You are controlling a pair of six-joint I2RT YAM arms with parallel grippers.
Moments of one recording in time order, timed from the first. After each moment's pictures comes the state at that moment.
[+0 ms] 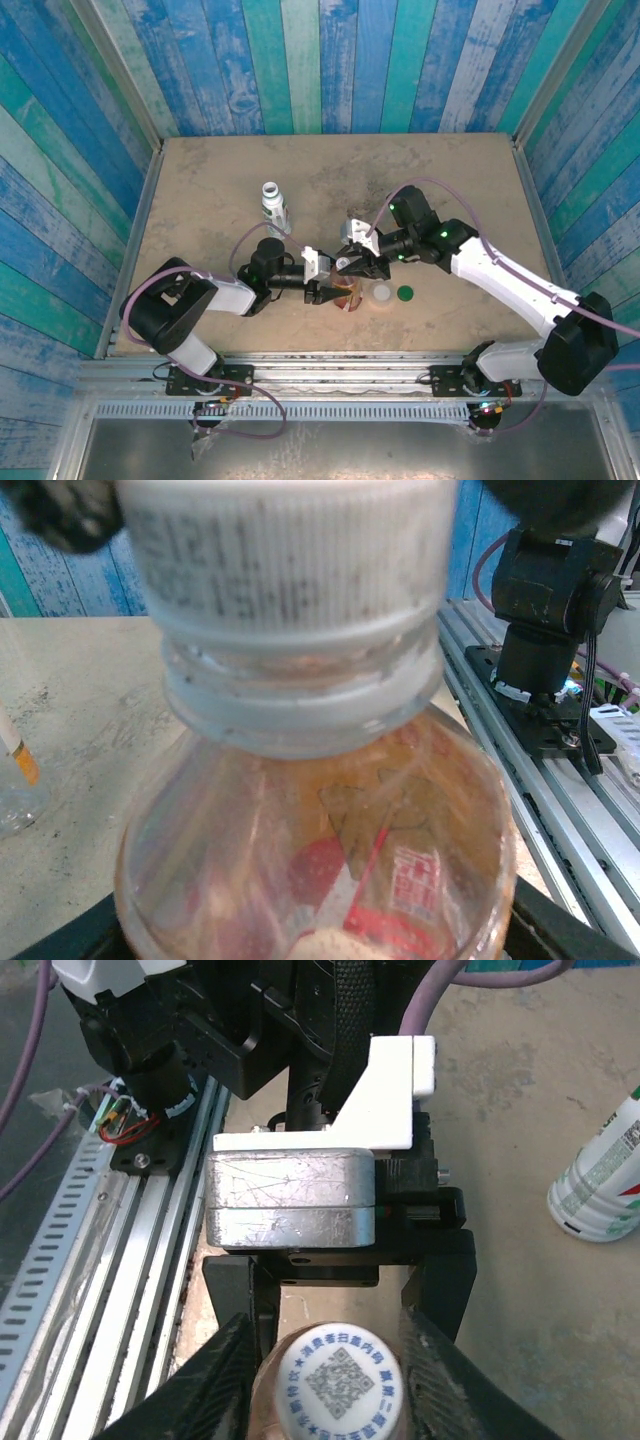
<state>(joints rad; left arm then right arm) -0.64 1.57 0.39 0.98 0.90 0.21 0.65 1.32 1.03 -0.51 -0.78 -0.58</state>
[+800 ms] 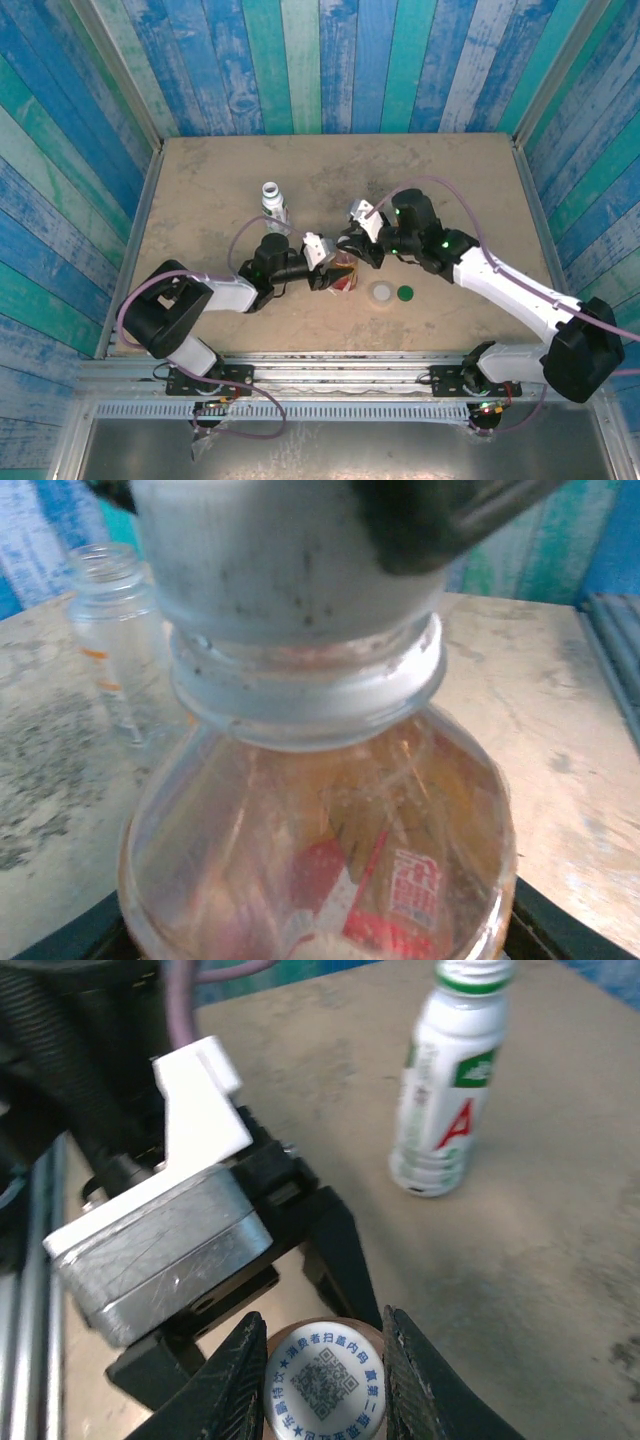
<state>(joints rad) -0.66 1.55 0.46 0.86 0.55 0.16 0.67 1.27 0.90 -0.18 -0.42 -0.21</state>
